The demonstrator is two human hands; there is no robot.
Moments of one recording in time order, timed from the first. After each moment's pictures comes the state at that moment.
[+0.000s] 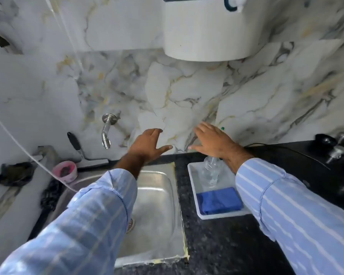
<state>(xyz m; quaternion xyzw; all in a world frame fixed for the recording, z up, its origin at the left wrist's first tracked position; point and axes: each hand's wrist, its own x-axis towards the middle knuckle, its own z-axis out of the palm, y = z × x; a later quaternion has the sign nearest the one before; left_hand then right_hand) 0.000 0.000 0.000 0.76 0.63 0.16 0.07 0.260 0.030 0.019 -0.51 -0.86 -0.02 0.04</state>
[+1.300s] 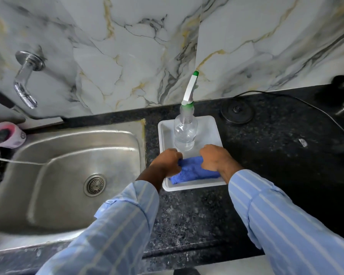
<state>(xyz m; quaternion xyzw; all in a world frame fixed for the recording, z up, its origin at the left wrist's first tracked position) 0.198 0.020 -0.223 0.76 0.59 -0.05 0.26 0.394 0.048 -0.211 -0.58 -0.78 0.16 -0.17</state>
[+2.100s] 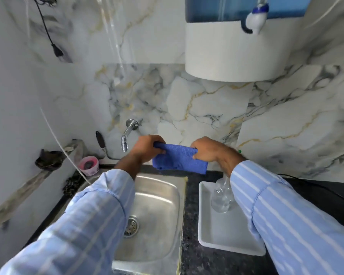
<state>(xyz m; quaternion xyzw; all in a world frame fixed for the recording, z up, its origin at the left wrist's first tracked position) -0.019 0.004 0.030 0.64 0.70 0.29 0.12 0.217 0.074 0.062 -0.42 -0.90 0.12 -0.03</state>
